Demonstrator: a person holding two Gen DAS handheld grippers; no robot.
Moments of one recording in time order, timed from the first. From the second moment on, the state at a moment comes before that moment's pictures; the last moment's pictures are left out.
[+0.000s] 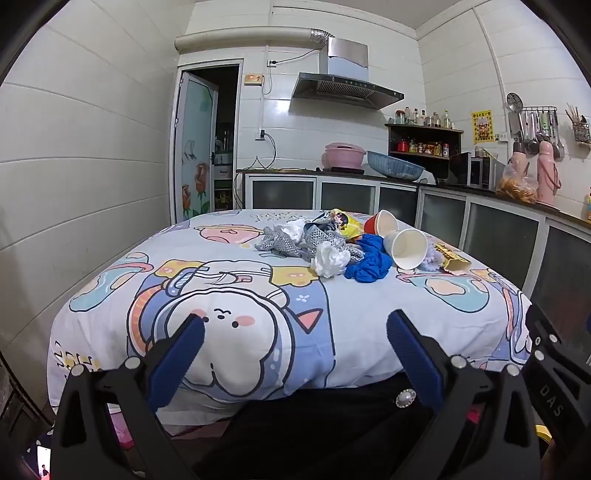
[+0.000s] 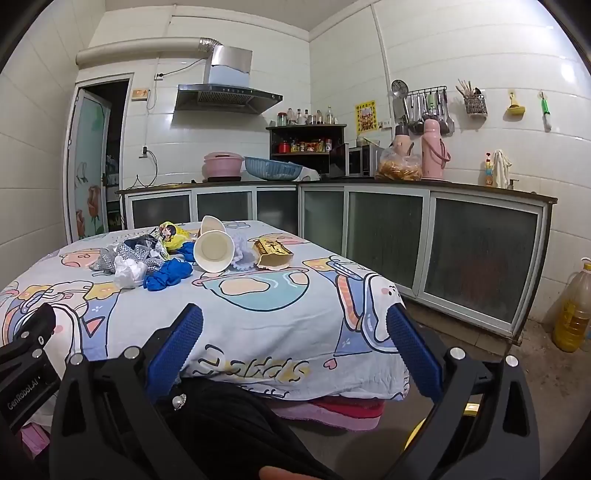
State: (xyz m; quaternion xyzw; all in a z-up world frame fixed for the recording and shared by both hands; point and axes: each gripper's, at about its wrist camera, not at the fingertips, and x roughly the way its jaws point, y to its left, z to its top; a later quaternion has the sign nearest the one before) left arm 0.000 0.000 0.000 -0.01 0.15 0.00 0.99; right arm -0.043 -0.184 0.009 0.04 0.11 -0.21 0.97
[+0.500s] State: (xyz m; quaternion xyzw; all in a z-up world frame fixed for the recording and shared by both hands) left arm 0.000 0.001 -0.001 -0.01 0.15 0.00 0.99; right arm -0.041 -0.185 0.009 0.04 0.11 -0.21 0.97
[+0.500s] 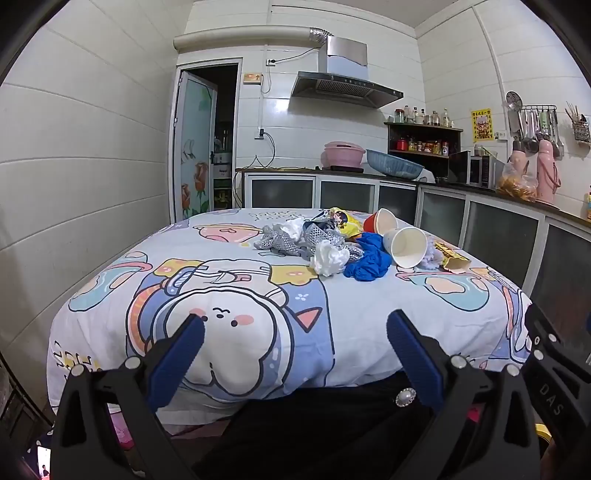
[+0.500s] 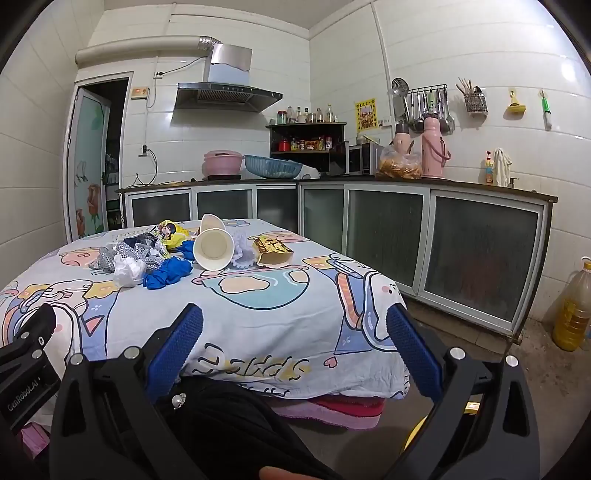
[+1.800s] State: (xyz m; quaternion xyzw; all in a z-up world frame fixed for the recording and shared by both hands) left arm 0.000 -0.004 -0.008 -0.01 0.15 0.00 0.99; right arm -0.039 -0.187 0.001 0.04 0.12 -0.21 0.97
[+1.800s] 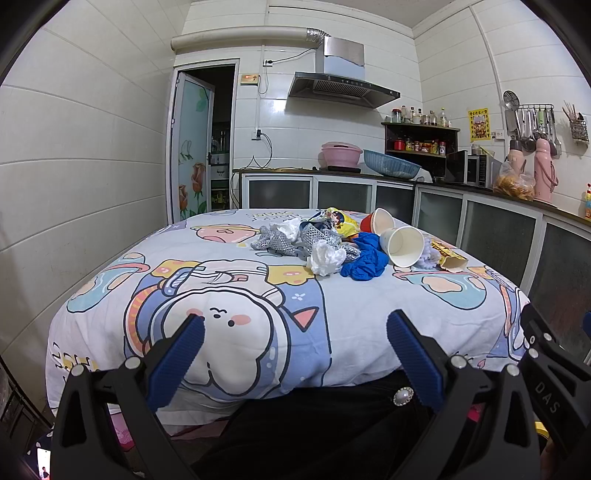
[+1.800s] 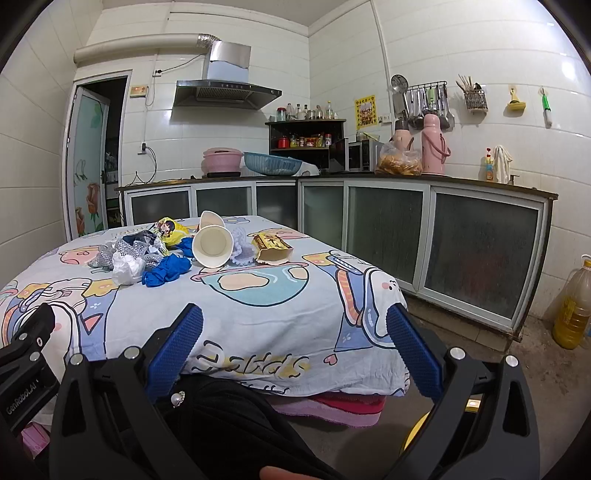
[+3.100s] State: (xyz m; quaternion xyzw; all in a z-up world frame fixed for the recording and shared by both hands) left arm 0.000 -0.003 -0.005 -0.01 0.15 0.00 0.99; right arm -0.039 -0.188 -0.002 0.04 0.12 -0.21 0.97
